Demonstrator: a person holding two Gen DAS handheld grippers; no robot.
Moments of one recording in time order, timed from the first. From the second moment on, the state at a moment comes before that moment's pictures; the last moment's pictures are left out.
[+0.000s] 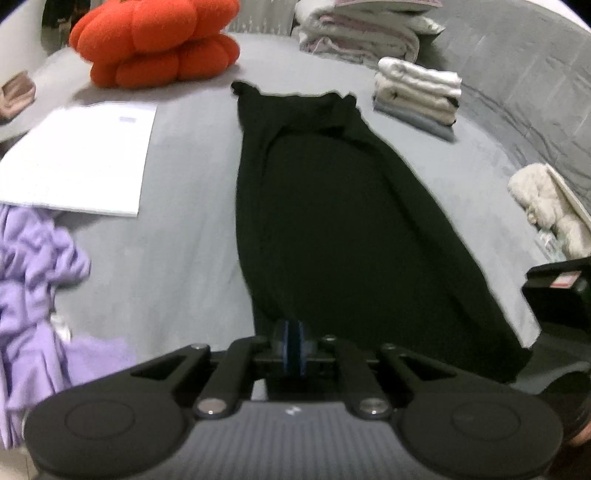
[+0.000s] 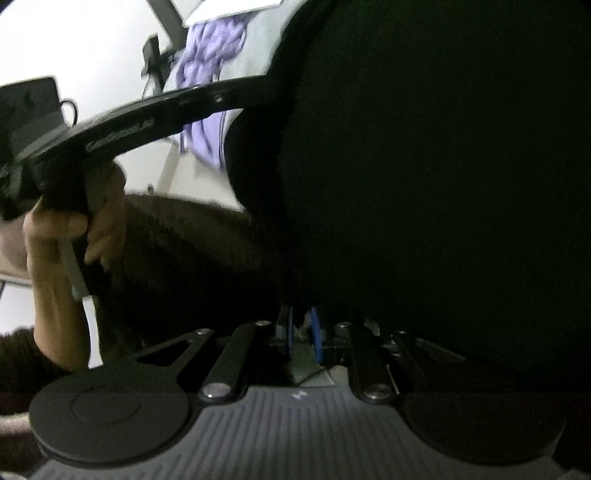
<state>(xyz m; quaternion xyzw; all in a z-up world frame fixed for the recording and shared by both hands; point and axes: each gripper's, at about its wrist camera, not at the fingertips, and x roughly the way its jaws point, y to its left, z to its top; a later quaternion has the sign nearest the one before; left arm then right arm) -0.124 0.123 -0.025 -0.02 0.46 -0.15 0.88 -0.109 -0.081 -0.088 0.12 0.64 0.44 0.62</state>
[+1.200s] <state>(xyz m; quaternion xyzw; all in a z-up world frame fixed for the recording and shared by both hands) -0.167 0.053 -0.021 0.07 0.47 -0.35 0.80 -0.023 -0.141 -0.055 0.32 0.54 0.33 0.71</state>
